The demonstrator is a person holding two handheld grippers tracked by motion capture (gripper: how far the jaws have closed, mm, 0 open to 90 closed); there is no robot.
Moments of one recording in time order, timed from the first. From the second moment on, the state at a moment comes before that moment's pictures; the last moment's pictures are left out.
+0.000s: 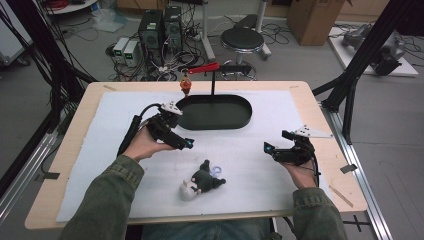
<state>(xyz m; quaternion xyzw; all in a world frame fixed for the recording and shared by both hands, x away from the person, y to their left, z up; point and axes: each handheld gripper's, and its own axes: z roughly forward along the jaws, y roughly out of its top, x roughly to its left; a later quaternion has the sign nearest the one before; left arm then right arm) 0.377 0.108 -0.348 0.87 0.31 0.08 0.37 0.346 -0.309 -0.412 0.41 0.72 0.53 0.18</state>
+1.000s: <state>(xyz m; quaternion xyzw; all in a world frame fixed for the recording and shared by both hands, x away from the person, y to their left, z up) 0.301 0.090 -0.393 0.89 0.30 0.05 0.33 0.345 -0.307 -0.411 0.41 0.73 0.52 0.19</state>
